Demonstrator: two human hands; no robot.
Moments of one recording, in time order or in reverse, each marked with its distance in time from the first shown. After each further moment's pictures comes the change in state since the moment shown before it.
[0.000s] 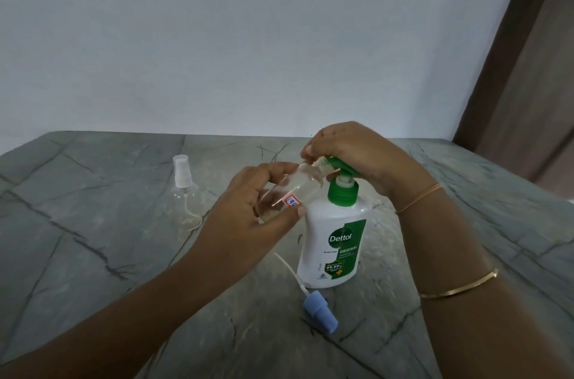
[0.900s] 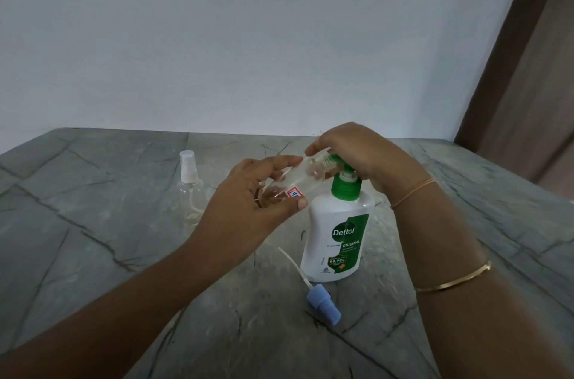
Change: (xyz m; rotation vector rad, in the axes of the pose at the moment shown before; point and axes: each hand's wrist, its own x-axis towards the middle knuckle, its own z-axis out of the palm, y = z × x) left_hand 0.004 -0.002 -0.006 -0.026 0.020 -0.055; right_hand -0.006 -0.014 0.006 -0.045 0.038 0.148
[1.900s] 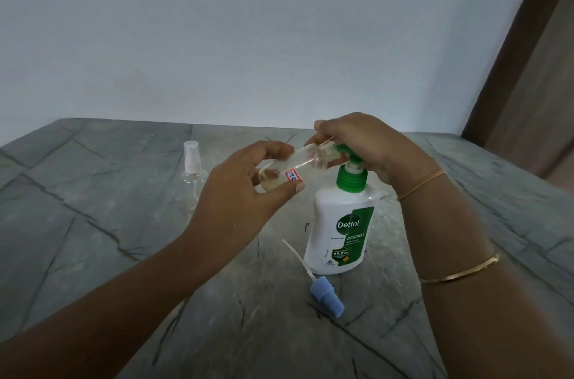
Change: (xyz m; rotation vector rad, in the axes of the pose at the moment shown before) left_hand -0.003 0.009 -0.005 0.030 0.087 -0.061; right_hand 0.004 0.006 0.001 0.126 -0.006 0.006
